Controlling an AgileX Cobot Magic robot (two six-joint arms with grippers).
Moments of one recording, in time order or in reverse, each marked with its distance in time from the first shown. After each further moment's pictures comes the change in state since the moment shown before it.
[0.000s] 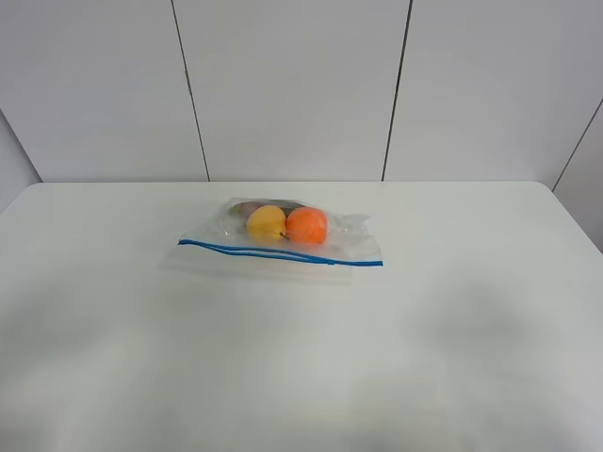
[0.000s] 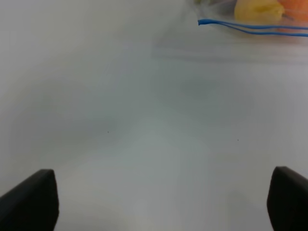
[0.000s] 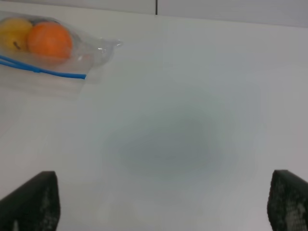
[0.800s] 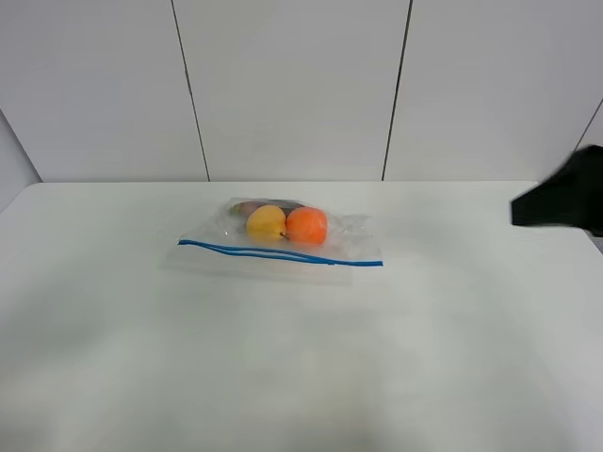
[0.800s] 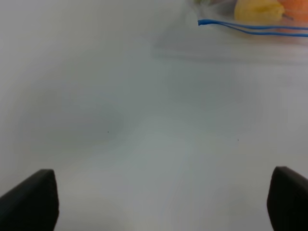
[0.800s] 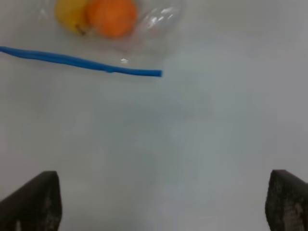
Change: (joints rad) left arm 0.000 0.000 0.000 0.000 0.000 0.000; right arm 0.000 0.970 -0.445 0.306 -0.045 0.008
